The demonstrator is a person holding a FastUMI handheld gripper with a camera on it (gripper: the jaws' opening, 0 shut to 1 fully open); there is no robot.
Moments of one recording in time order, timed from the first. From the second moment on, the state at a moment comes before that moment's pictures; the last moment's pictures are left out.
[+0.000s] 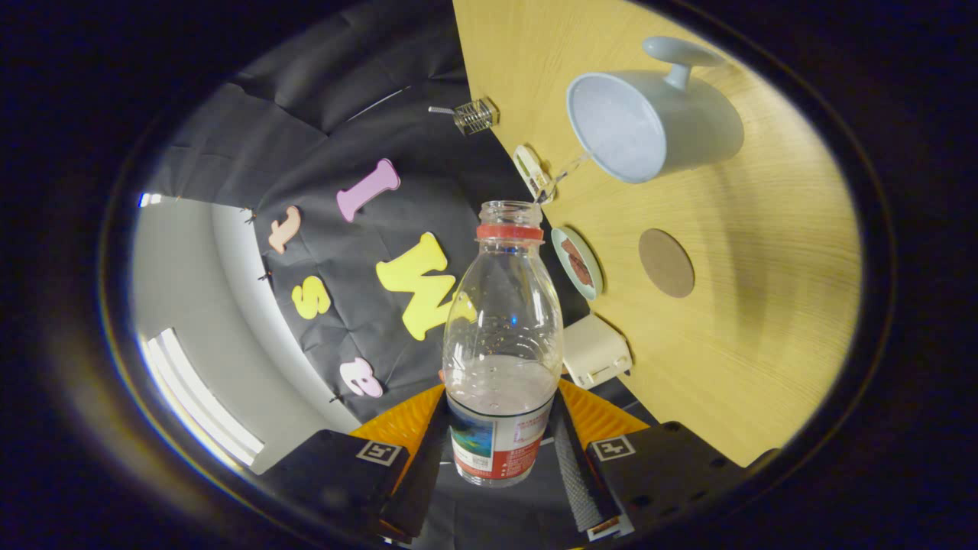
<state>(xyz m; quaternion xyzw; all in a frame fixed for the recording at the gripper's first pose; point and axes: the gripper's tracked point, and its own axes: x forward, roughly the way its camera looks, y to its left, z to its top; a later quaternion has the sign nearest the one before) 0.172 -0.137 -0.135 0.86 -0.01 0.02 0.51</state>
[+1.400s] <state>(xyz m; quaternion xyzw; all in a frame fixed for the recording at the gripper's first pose) 0.171 -0.142 -0.109 0.89 -0.04 0.02 0.46</state>
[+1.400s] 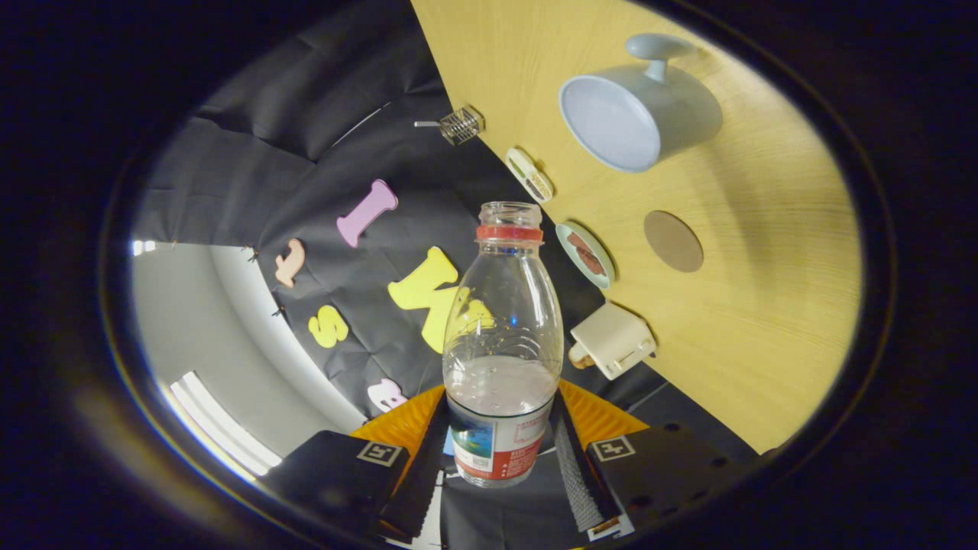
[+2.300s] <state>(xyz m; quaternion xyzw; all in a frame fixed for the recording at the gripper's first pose) 0.154 -0.124 -0.116 0.72 0.00 0.05 0.70</state>
